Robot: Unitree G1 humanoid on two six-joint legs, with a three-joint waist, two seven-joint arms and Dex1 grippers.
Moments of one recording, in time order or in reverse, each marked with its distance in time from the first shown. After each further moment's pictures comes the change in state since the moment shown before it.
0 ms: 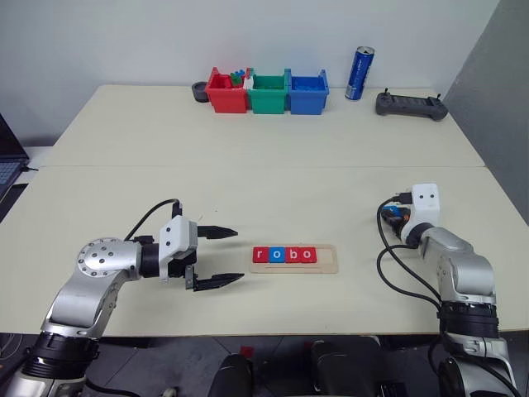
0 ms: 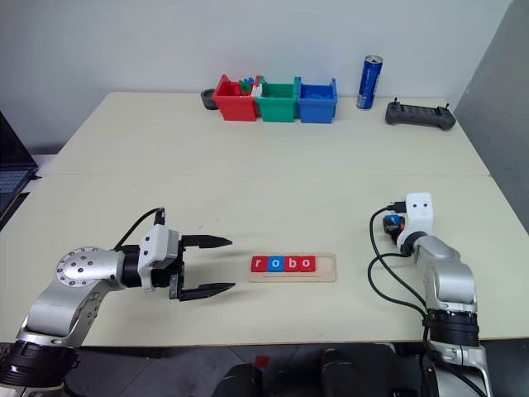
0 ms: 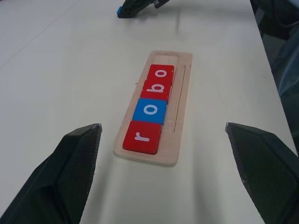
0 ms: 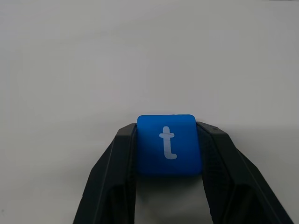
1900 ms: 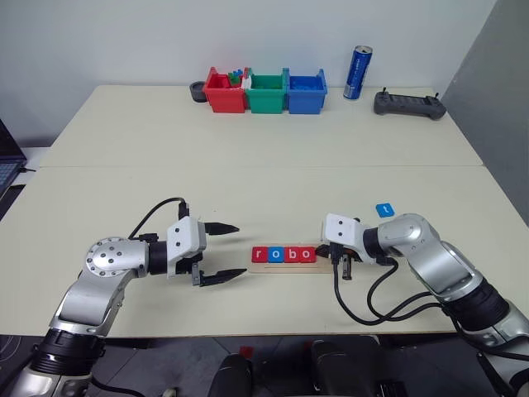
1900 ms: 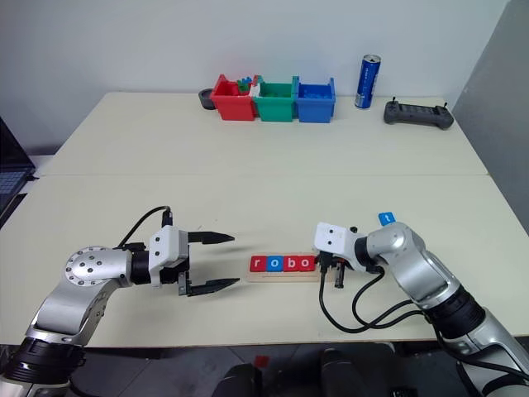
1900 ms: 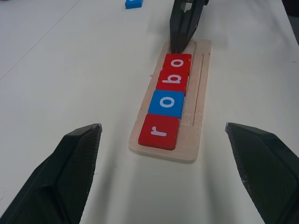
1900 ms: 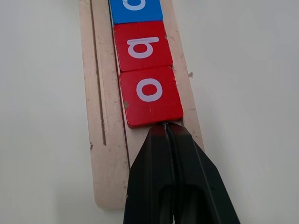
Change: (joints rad) left arm -0.019 -0.015 -0.039 0.021 0.086 -0.063 0.065; right arm -0.180 -0.321 0.672 -0.179 -0.169 -0.164 0.789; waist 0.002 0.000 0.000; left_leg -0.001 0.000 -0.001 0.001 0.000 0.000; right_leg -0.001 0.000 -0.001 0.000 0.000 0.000
